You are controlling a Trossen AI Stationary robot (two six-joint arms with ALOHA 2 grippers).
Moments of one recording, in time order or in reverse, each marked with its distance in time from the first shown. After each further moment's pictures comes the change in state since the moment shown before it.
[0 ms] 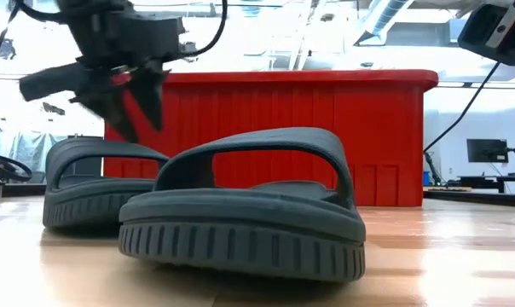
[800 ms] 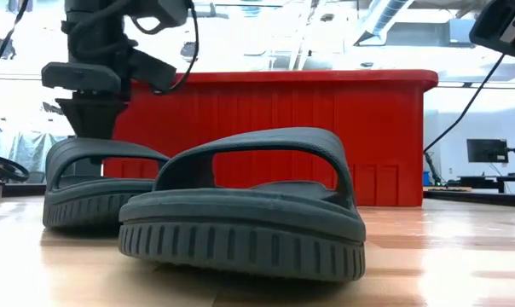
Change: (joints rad) left arm 0.127 0.001 -0.025 -0.146 0.389 -0.734; right arm 0.035 0.000 0.000 0.002 0.000 0.007
